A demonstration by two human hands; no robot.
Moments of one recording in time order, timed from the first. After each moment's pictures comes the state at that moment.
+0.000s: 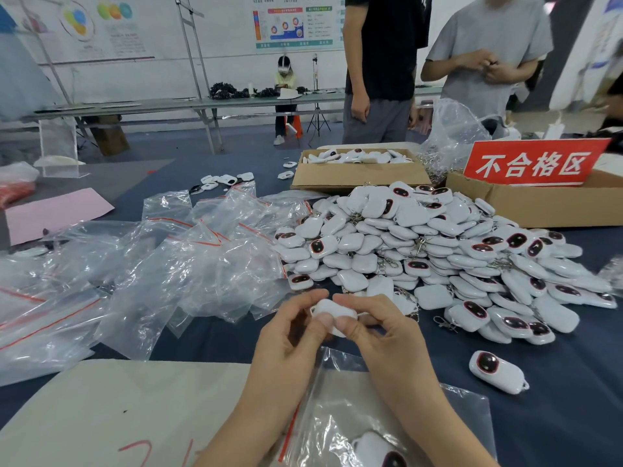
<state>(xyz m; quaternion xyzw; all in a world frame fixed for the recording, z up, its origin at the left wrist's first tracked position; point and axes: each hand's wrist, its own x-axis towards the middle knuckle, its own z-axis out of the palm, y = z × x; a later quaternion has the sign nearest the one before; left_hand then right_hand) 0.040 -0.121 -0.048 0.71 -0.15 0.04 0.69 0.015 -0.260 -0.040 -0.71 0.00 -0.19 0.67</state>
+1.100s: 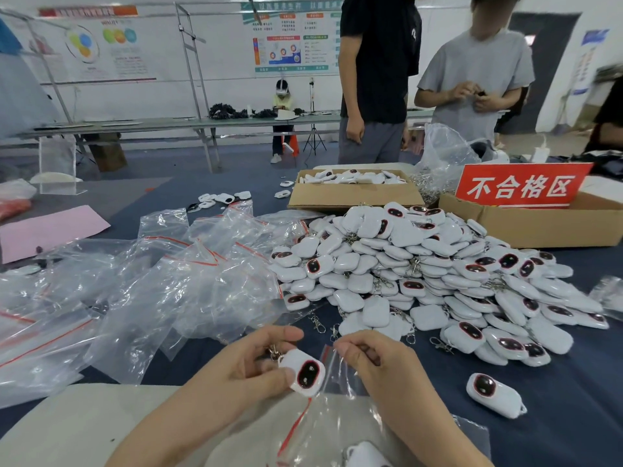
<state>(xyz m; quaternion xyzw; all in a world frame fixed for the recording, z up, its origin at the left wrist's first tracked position) 0.056 -0.057 -0.029 0.70 -0.15 -0.21 0.67 0.023 -0.280 -0.055 -0.85 0.04 -0.10 0.52</state>
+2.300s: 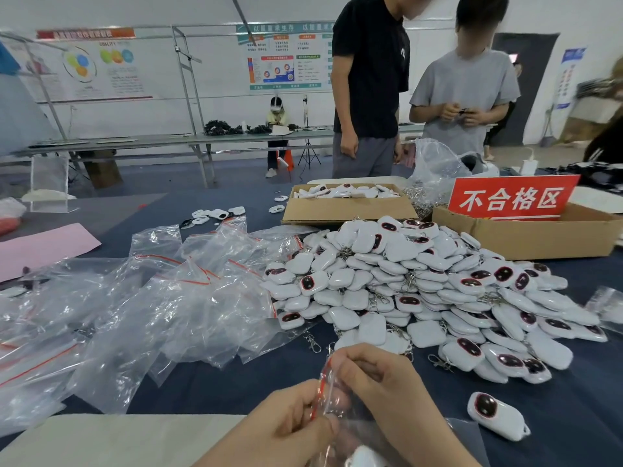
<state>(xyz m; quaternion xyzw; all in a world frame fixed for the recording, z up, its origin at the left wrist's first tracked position) 0.035 -0.096 -0.012 0.80 -0.30 -0.24 0.46 0.024 -0.279 -0.046 -0.77 0.02 -0.06 0.64</state>
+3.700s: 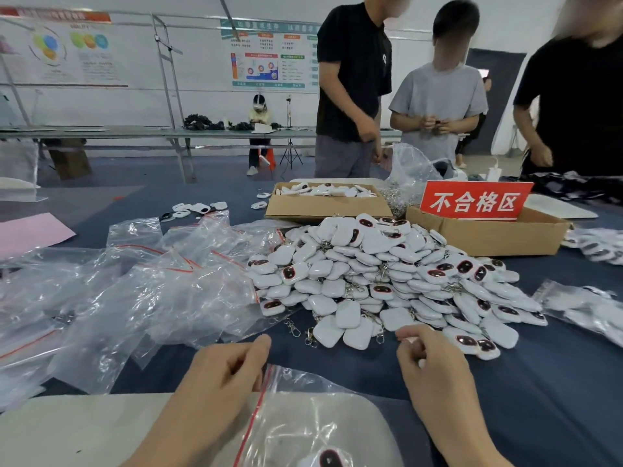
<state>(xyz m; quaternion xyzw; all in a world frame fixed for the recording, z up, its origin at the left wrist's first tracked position) 0.049 -0.070 -0.036 0.87 -0.19 0.06 0.46 -0.014 -0.332 -0.053 -0.87 0.22 -0.25 0.35</state>
